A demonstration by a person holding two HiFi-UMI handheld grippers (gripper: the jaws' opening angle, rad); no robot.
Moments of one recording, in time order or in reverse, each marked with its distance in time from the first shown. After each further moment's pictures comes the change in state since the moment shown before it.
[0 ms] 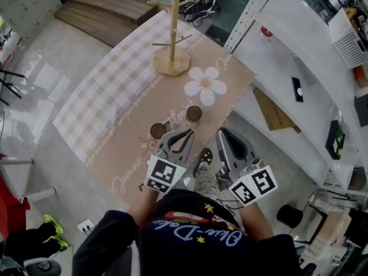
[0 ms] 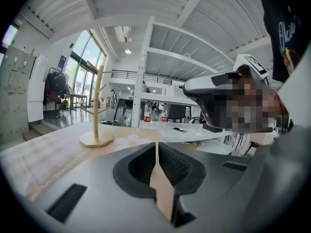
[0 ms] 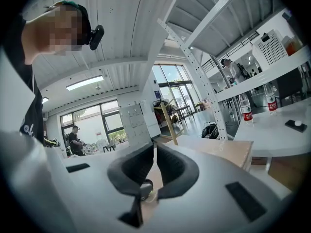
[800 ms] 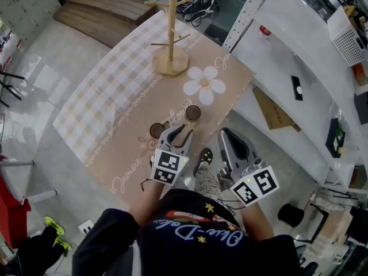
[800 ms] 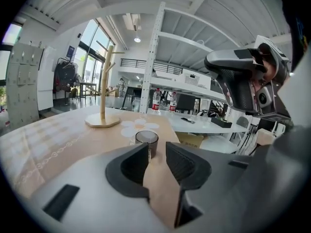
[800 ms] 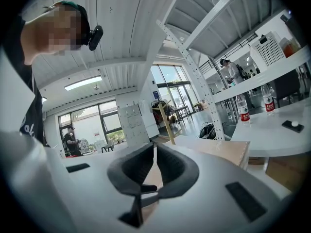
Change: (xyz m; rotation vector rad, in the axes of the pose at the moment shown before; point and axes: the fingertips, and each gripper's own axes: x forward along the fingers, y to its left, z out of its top) left arm 0.022 0.018 -0.048 -0.087 0.137 0.088; right arm -0.006 -0.006 0.001 0.005 -0.003 -0.021
